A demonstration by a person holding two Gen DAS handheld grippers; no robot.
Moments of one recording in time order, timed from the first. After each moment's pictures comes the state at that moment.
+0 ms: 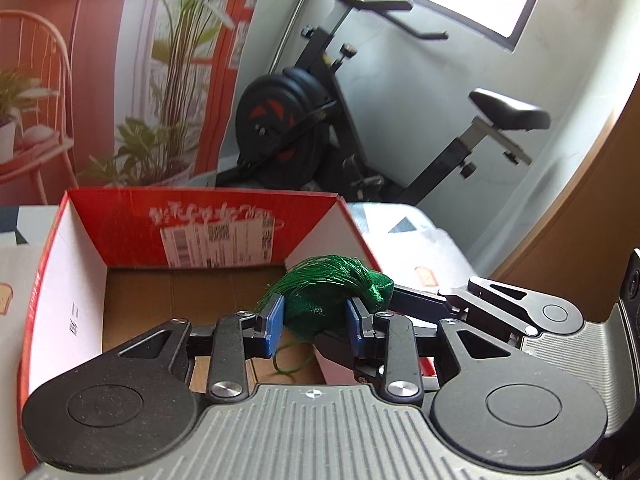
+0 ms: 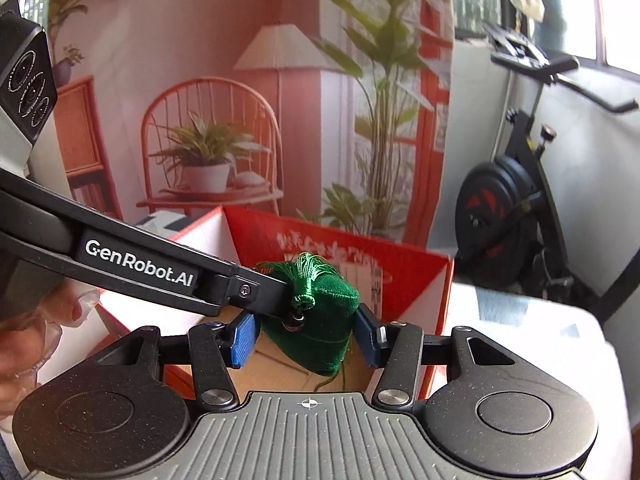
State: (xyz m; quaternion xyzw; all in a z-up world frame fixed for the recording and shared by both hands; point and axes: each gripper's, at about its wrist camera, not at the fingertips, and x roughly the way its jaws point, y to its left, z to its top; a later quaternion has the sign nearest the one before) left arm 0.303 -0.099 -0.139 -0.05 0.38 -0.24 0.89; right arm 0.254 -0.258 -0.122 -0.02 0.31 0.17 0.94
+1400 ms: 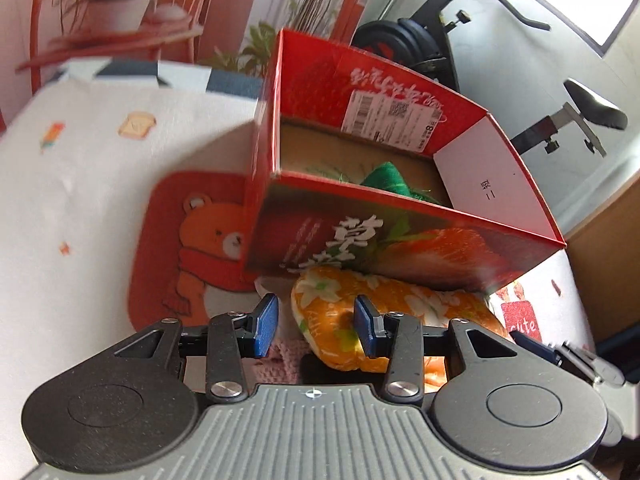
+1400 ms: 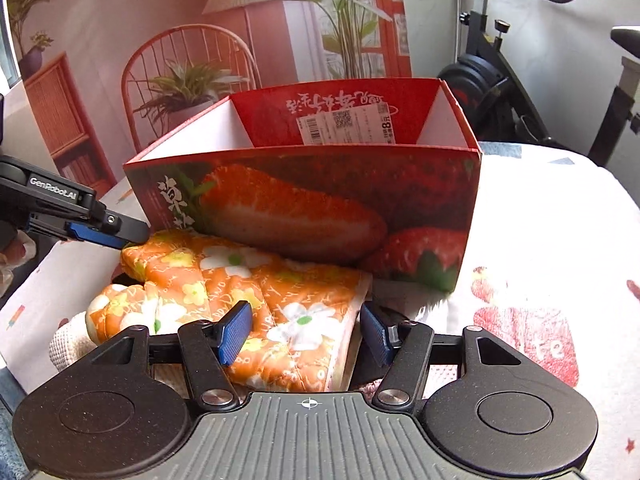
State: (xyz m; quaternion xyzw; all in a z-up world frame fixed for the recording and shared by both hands) left arm 0.239 0.043 -0.200 -0.12 0.48 -0.14 0.86; right arm 0.128 -0.228 -0.211 0.06 0.38 0.12 0.92
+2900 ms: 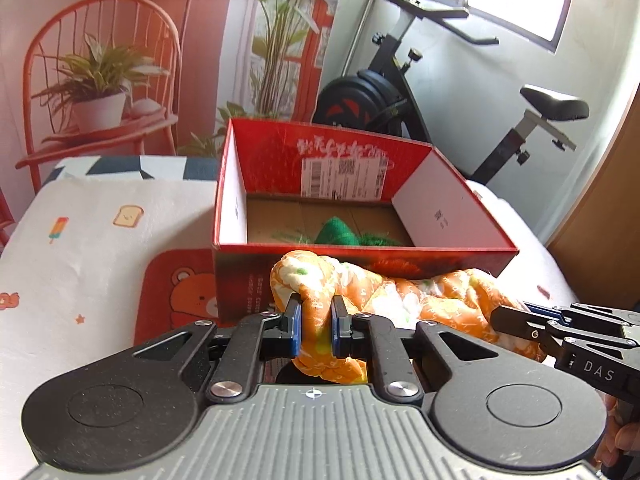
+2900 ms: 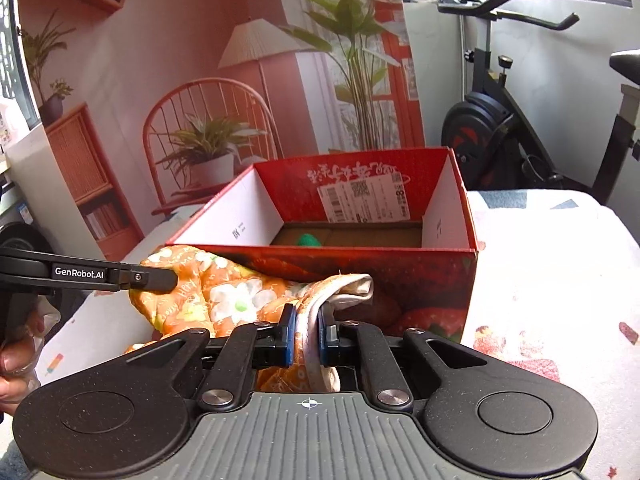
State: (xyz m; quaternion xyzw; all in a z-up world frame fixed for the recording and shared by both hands) left arm 0.192 0.011 -0.151 -0.03 0.36 -0.15 0.92; right arm 0.125 -0.234 -0.146 0.08 0.32 0.14 0.93
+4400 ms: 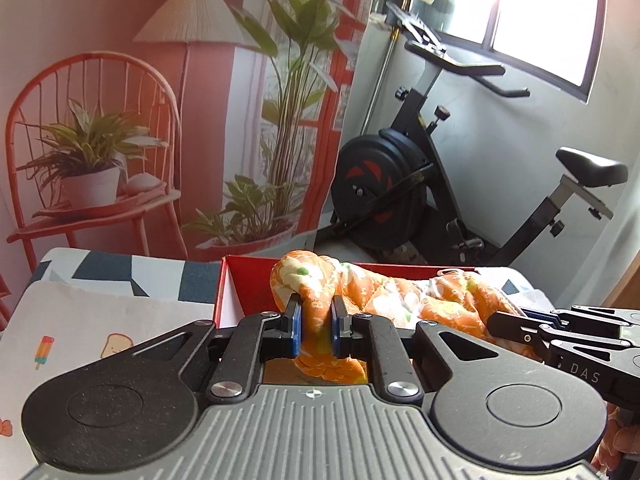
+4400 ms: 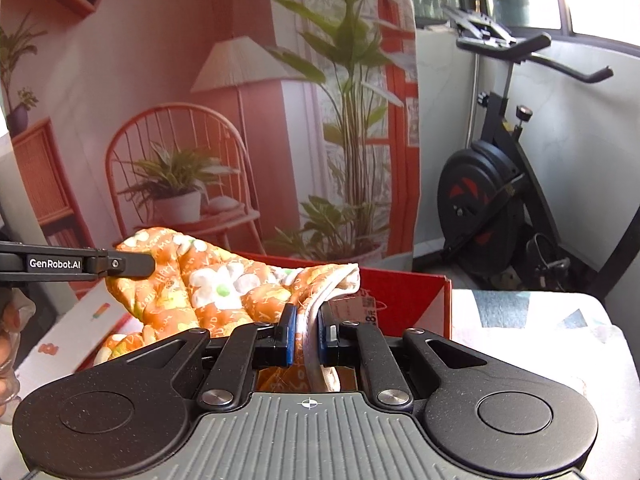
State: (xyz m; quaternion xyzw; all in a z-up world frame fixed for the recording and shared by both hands) left arm 0.324 -0.021 -0.117 -0.03 0.31 -0.12 0.94; right arm 0.304 -0.253 -0.113 0.03 0.31 0.13 0.94
